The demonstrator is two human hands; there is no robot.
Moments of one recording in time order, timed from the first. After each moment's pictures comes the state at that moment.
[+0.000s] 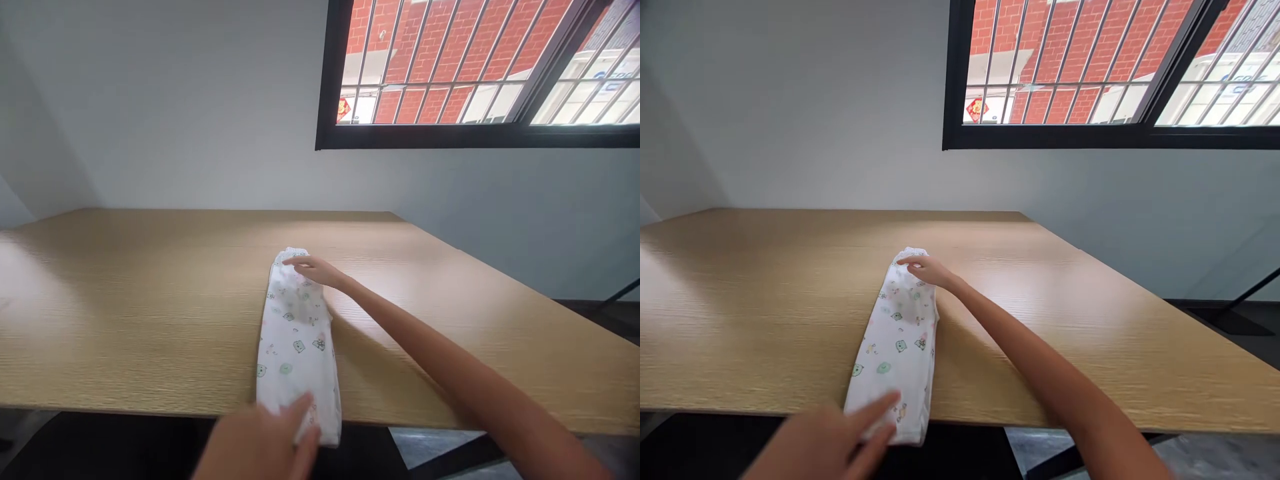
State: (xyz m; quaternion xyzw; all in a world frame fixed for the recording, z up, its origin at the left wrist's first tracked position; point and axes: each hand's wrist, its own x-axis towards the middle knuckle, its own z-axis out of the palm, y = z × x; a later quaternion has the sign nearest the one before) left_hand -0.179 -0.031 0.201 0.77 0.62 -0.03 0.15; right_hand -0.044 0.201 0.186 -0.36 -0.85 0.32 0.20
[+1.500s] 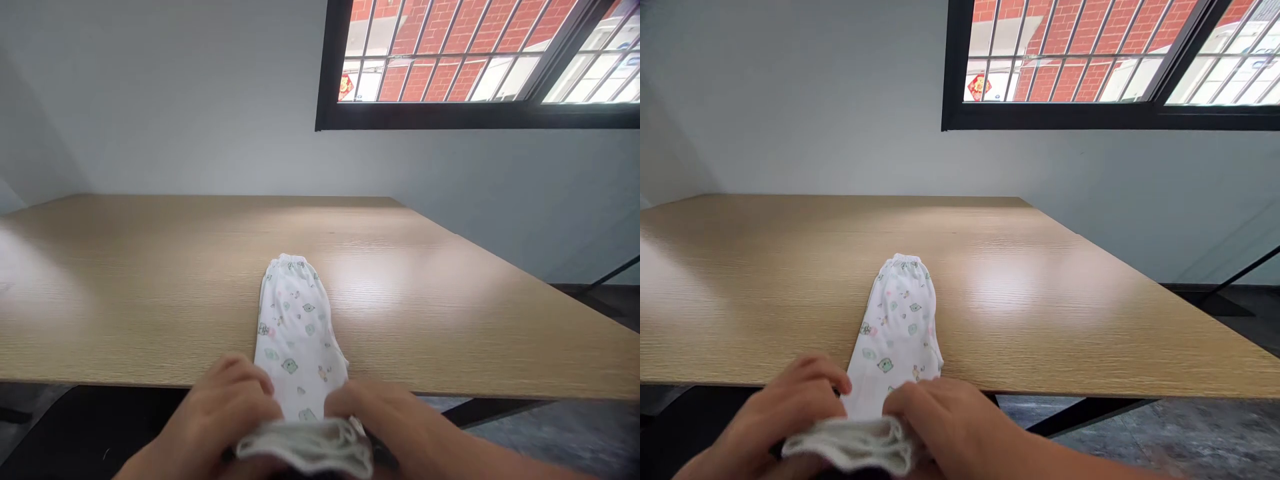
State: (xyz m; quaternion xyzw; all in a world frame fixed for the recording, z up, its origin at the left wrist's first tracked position) left_hand -0.235 -0.046 0.208 0.88 0.35 0.28 0.16; right_hand 0.001 -0.021 0.199 -0.26 -0.90 0.27 0.22
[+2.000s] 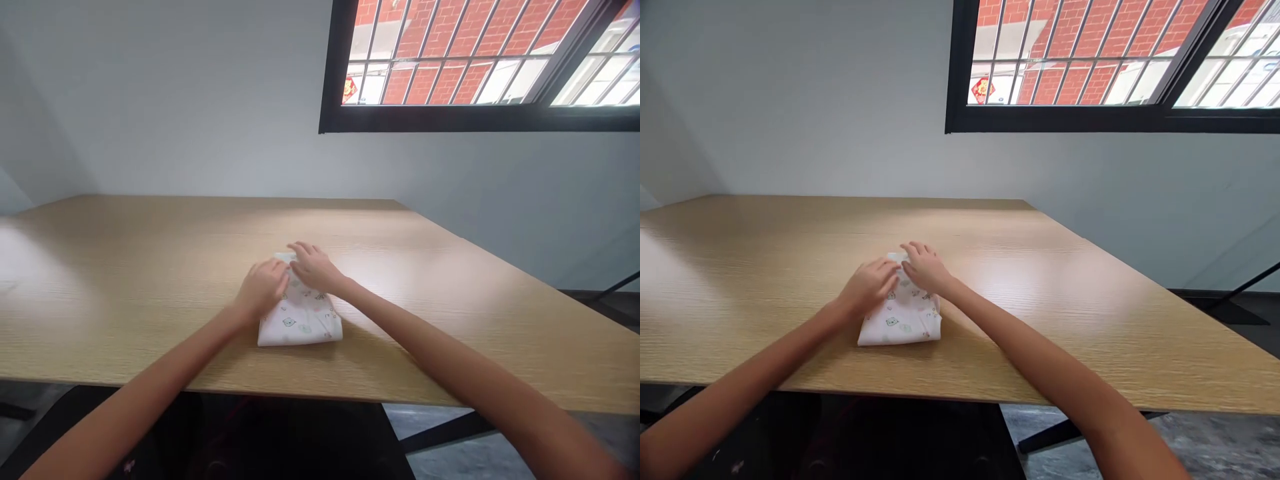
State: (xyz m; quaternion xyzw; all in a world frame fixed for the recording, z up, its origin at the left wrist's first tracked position) left_hand -0.212 0.114 0.178 0.83 0.52 0.19 -0.02; right_hand -0.056 0.172 0.169 -0.44 -0.87 0.03 0.20
